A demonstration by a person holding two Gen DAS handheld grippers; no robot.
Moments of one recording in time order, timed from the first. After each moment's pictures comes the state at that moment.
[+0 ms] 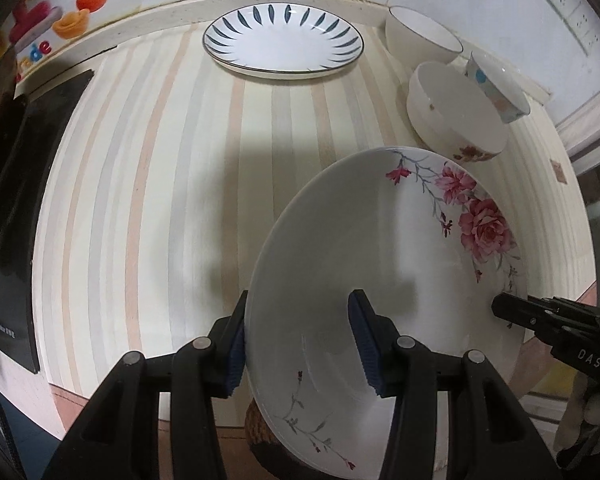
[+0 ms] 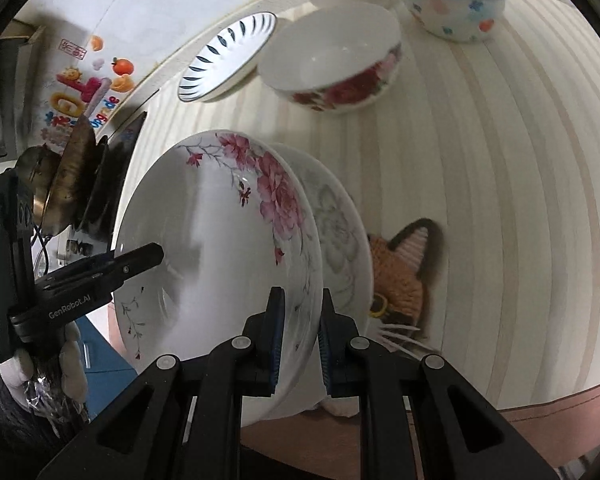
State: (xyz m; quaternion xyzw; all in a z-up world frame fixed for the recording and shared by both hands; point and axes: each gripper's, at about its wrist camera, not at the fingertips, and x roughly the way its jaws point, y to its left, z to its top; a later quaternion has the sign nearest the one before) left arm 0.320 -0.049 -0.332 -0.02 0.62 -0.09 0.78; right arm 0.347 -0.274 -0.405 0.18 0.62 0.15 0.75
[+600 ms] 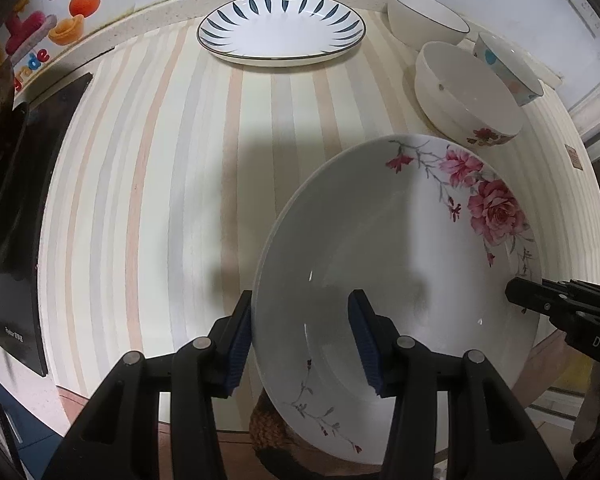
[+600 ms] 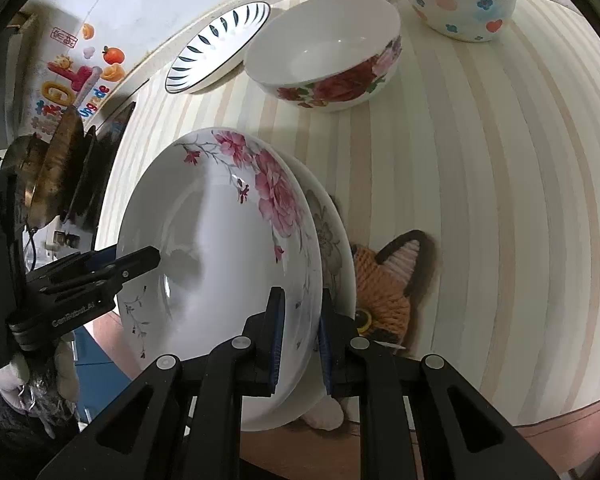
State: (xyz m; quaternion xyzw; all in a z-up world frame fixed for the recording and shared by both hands) left arm 0.321 -0.056 -0.341 0.01 0.63 -0.08 0.77; right arm 0.368 -0.266 -0.415 0.15 0.63 0.15 0.75
